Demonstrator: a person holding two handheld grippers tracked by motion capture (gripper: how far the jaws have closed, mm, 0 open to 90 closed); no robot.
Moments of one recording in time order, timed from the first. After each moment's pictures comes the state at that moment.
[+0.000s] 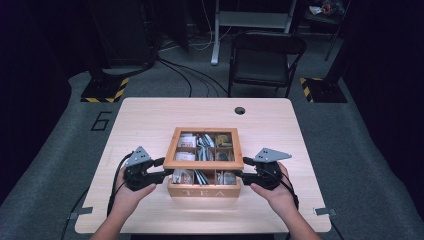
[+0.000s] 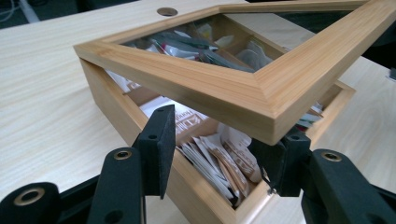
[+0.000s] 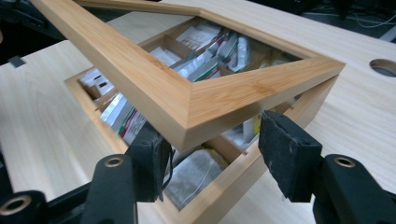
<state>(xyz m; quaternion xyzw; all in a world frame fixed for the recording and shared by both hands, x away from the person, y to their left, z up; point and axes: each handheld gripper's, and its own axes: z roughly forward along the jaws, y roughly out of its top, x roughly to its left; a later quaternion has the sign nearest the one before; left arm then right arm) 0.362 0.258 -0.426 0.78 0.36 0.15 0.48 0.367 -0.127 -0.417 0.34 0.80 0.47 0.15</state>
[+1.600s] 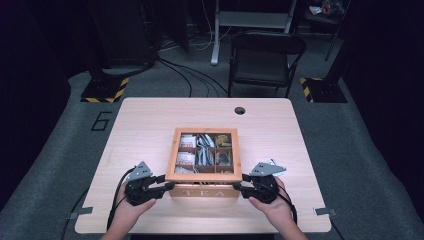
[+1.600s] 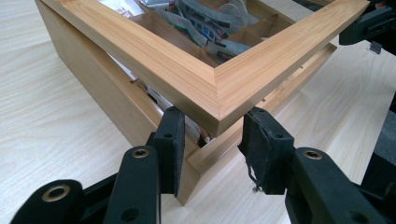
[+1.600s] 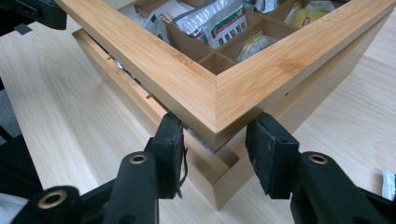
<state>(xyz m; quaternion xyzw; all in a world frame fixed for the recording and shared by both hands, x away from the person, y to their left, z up) 0.337 0.258 -0.456 0.80 0.37 0.11 0.47 0.346 -0.124 -0.451 0.35 0.82 0.44 0.12</state>
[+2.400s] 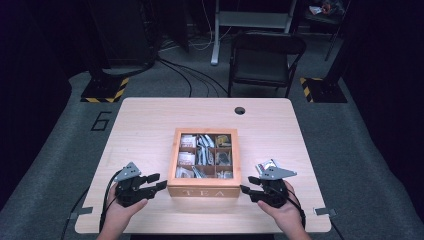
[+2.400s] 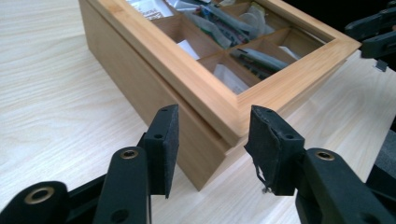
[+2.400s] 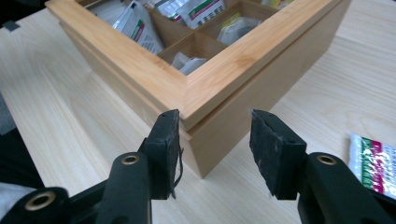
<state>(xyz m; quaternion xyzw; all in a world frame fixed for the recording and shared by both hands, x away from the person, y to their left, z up) 0.333 0.282 -0.454 0.77 0.40 0.11 0.48 0.336 -0.149 -0.454 0.37 0.81 0.44 0.12</state>
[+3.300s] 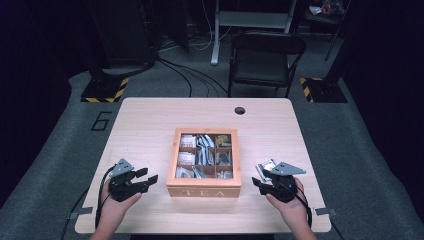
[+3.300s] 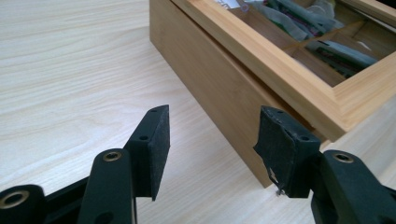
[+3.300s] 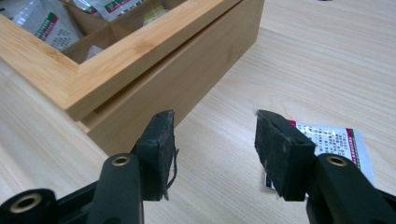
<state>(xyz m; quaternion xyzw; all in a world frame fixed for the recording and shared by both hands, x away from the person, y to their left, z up) 0.349 0.307 -0.468 0.76 0.45 0.16 0.45 0.352 -0.177 -0.467 0.42 0.79 0.42 0.19</state>
